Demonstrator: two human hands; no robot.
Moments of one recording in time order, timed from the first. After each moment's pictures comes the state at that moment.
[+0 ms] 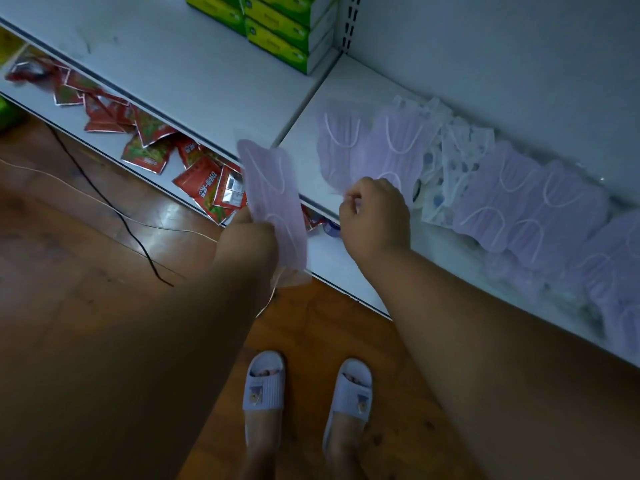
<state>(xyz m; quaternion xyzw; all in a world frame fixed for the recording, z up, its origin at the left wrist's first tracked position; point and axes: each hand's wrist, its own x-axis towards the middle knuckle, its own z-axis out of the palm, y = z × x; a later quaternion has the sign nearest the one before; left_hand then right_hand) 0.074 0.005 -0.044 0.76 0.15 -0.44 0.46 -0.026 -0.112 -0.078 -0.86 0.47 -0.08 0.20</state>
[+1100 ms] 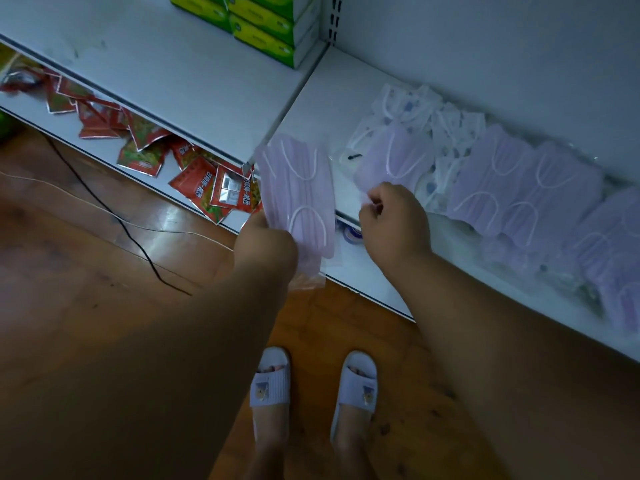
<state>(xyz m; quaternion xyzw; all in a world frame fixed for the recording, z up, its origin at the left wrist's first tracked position) 0.044 0.001 -0.044 0.79 0.07 -0.42 0.45 -0.067 -0.119 -0.081 -0.83 0.50 -0.09 0.24</state>
